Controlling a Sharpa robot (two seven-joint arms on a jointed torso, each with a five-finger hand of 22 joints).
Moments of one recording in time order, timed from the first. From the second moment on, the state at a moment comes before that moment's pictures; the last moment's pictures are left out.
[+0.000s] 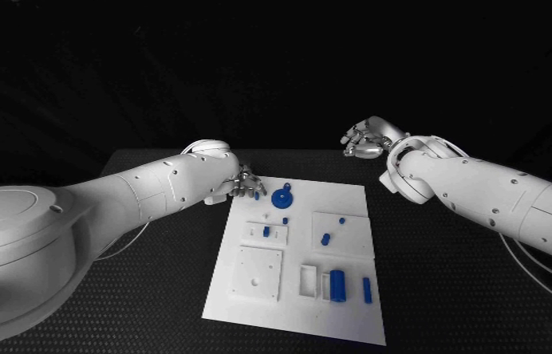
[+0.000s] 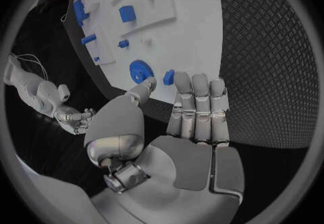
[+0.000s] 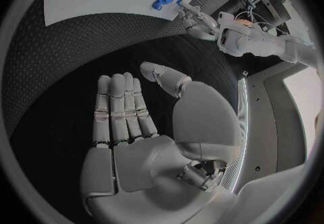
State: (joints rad) left arm 1.31 -0.37 -0.17 0.81 -1.13 0.18 -0.39; left_hand 0.78 -0.11 0.55 -0.04 0.05 0.99 0.08 0.23 0.75 1.21 -0.02 0.93 0.60 1.02 -0.09 1.16 0.59 0.06 0.80 -0.09 0.99 1.19; right arm 1.29 -0.57 -0.05 1.05 -1.04 -0.38 -0.04; right_hand 1.12 -0.24 0.78 -0.25 0.36 0.86 0.18 0.31 0.42 0.91 0.09 0.73 0.27 0.94 0.00 1.08 0.71 0.26 0.80 0.15 0.72 1.31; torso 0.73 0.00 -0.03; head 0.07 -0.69
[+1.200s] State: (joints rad) left arm 1.31 -0.36 -0.16 0.78 -1.09 0.19 -0.37; left_hand 0.87 0.06 0.57 -0.17 0.05 1.07 0.06 0.28 0.75 1.24 -0.04 0.92 0.60 1.02 -0.08 1.17 0.58 0.06 0.80 -0.09 0.98 1.22; right arm 1.29 -0.57 -0.05 1.05 -1.04 -0.38 -0.04; right_hand 1.12 -0.24 0.78 -0.25 0.36 0.86 0.18 0.31 0.42 0.91 0.09 0.73 0.27 0.94 0.00 1.08 0.71 0.26 0.80 0.15 0.72 1.31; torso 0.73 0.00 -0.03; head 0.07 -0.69
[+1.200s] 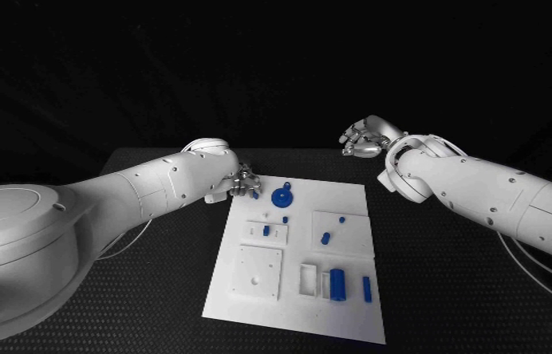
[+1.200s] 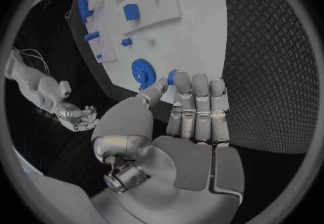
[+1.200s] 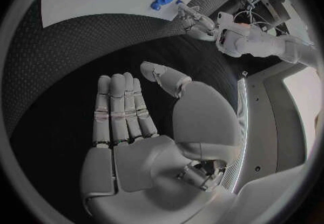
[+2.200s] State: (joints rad) left arm 1.33 -0.50 -0.16 0.97 -0.96 0.09 -0.37; left_hand 0.94 0.04 0.57 -0.20 0.15 1.11 0.04 0.35 0.80 1.29 -0.05 0.91 0.60 1.09 -0.10 1.19 0.56 0.06 0.86 -0.11 0.98 1.24; right arm 1.29 -0.58 -0.05 1.06 -1.04 -0.38 -0.04; right_hand 1.11 -0.23 0.78 -0.25 0.37 0.86 0.18 0.31 0.42 0.91 0.09 0.73 0.27 0.94 0.00 1.09 0.71 0.26 0.80 0.15 0.72 1.31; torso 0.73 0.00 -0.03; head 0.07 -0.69
